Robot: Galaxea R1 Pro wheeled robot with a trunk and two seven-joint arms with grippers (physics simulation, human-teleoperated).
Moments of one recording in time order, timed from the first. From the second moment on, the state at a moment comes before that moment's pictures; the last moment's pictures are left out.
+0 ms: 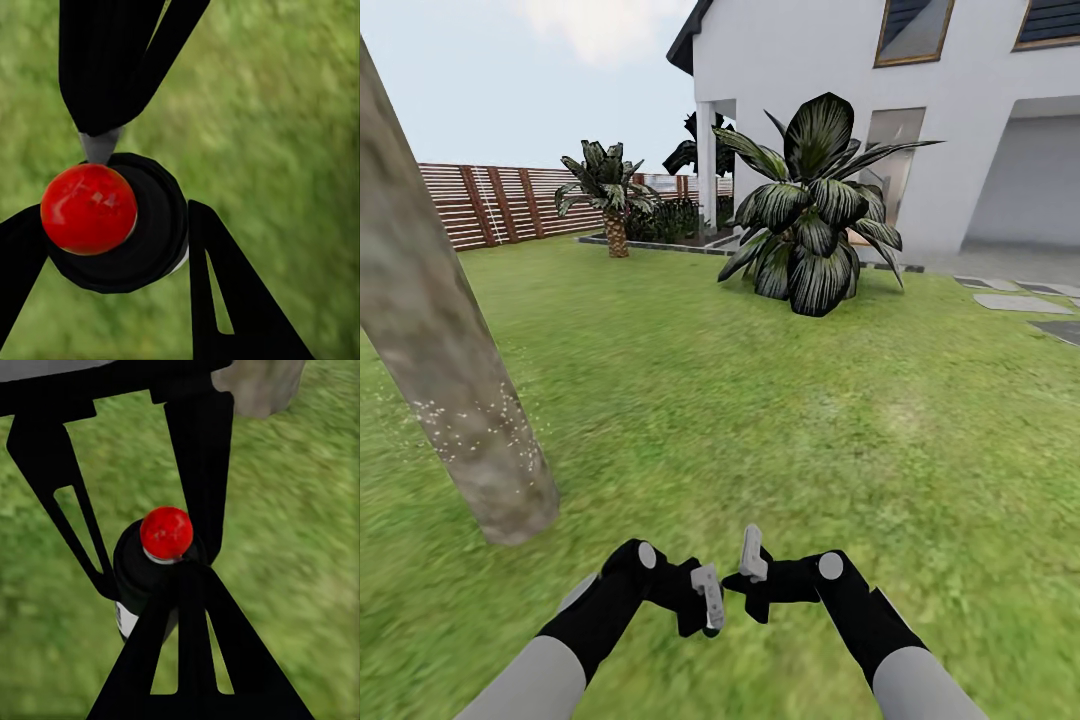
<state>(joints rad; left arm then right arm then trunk) -0.60 -0.11 -0.31 -0.78 -0.75 0.18 -0.99 -0.57 0.09 0.07 -0.73 0.65 -0.21 1.00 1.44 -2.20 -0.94</state>
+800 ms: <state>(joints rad) -0.59 0.22 -0.19 -0.72 -0.74 0.17 -0.95 -0.57 0.06 0.06 -0.71 0.66 -0.21 0.88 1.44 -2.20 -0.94</state>
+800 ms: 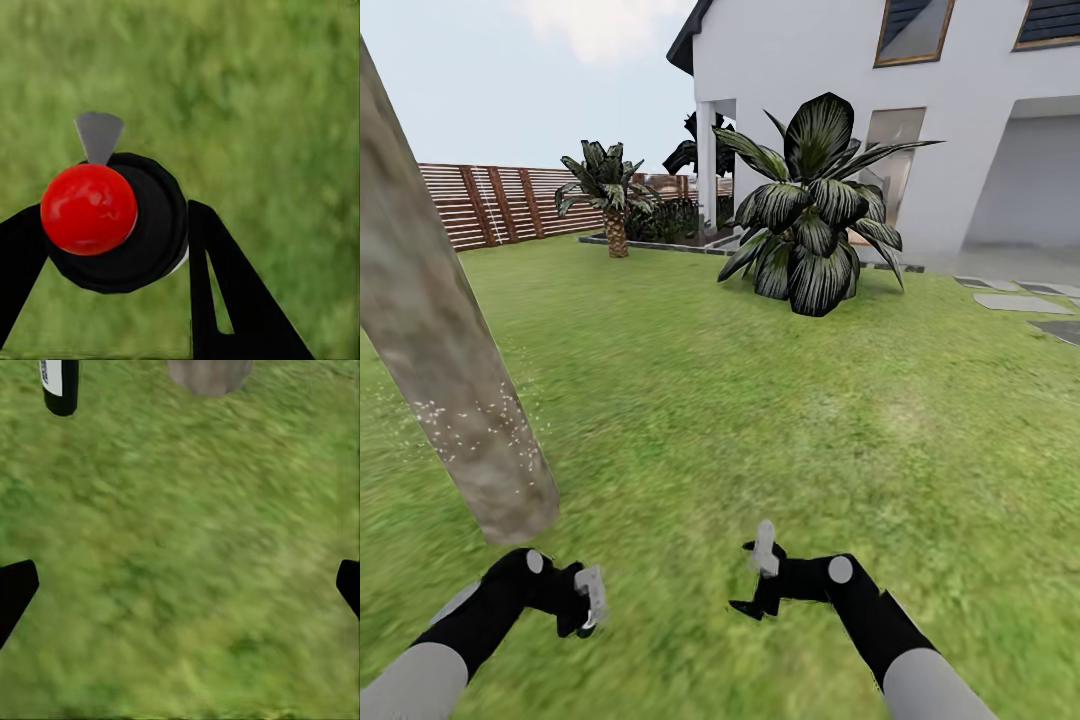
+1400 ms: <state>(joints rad) -0.39 0.10 0.30 -0.23 -0.29 -0.29 -0.04 -0.43 0.04 0.04 -0.03 0.42 -0.63 -0.63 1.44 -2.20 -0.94</state>
